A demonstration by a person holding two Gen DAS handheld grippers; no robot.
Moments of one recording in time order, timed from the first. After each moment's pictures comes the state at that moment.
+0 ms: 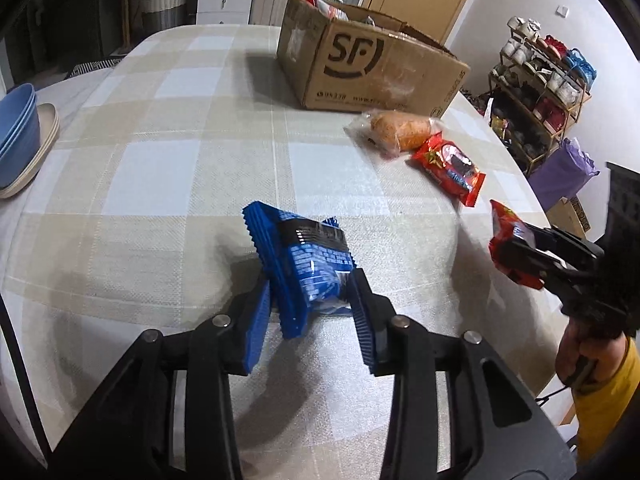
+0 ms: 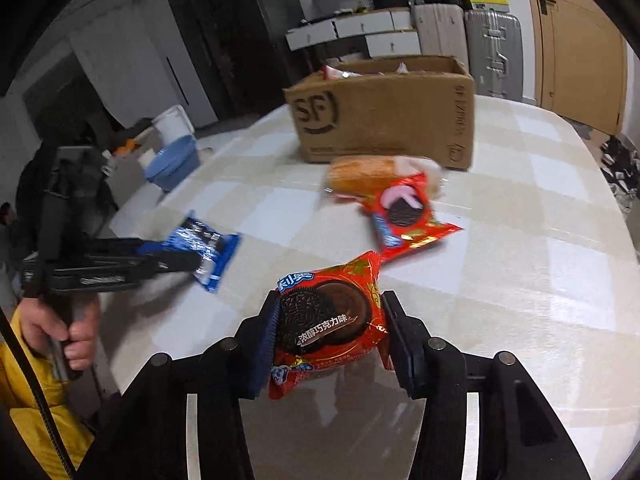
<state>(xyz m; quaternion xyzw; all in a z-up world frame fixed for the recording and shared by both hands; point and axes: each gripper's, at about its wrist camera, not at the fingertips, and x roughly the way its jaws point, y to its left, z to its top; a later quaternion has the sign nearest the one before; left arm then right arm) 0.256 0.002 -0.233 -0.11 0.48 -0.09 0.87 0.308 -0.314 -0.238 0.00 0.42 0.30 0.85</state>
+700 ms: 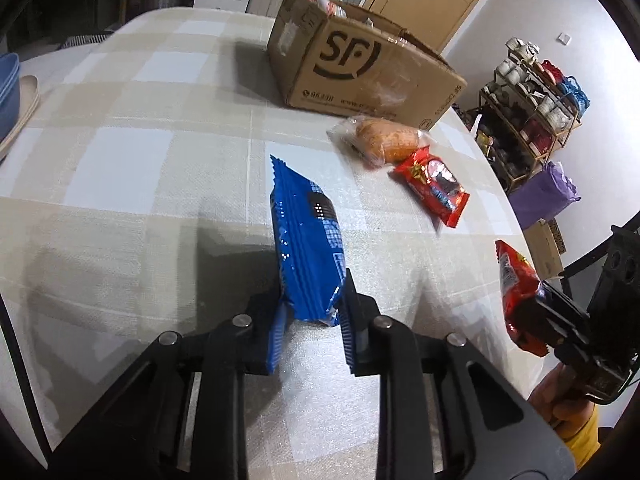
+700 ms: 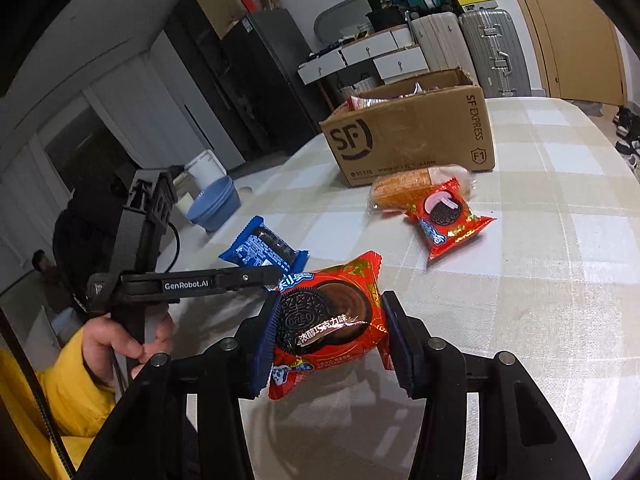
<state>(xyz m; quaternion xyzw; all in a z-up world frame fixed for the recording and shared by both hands) 0.271 -0.004 -0.236 -0.17 0.47 -0.11 0.86 0.281 -0.320 -0.223 0.10 0.39 0.33 0.85</state>
